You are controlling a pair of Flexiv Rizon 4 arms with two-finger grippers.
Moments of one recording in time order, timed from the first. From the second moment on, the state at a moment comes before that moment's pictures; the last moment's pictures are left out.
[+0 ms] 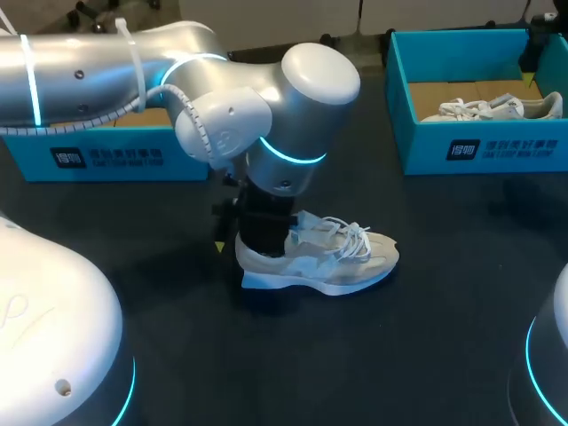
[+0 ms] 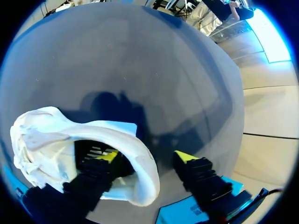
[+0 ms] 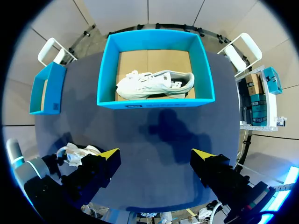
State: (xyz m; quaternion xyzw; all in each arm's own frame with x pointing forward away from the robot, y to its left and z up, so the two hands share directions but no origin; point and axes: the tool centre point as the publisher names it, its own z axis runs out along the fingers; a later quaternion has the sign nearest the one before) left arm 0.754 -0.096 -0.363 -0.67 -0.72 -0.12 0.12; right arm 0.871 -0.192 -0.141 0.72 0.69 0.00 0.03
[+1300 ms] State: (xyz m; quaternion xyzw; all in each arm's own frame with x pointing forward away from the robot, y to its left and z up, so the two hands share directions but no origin) left arm 0.788 -0.044 -0.259 -0.44 -0.90 0.00 0.05; right arm 0.871 -0.192 -0.141 0.72 0.69 0.00 0.03
